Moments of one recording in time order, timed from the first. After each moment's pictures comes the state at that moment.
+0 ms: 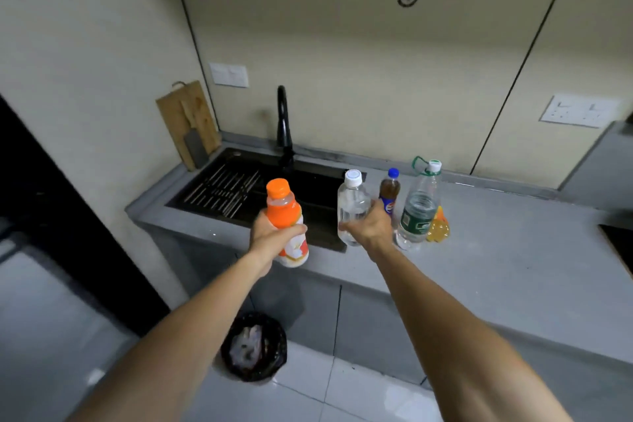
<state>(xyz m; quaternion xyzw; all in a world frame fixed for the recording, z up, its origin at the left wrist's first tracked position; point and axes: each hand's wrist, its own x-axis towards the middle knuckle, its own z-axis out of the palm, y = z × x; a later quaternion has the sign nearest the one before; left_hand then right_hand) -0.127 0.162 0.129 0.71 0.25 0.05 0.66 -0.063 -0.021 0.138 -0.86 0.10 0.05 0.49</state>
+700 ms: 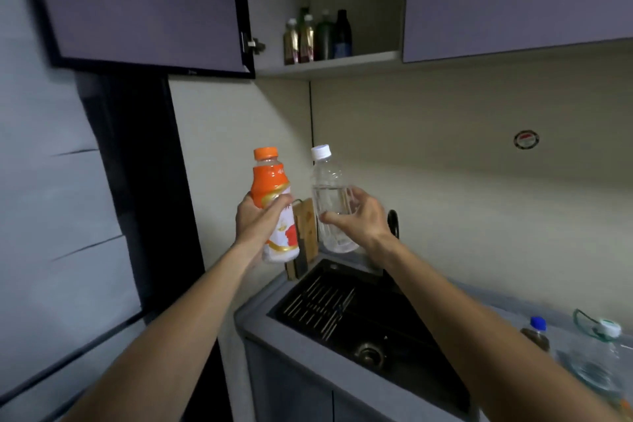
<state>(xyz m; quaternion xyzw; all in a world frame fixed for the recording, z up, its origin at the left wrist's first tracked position) -0.152 0.417 0.366 0.67 0.19 0.37 0.61 -0.074 0.249 0.370 -0.76 -0.26 -0.04 0.59</state>
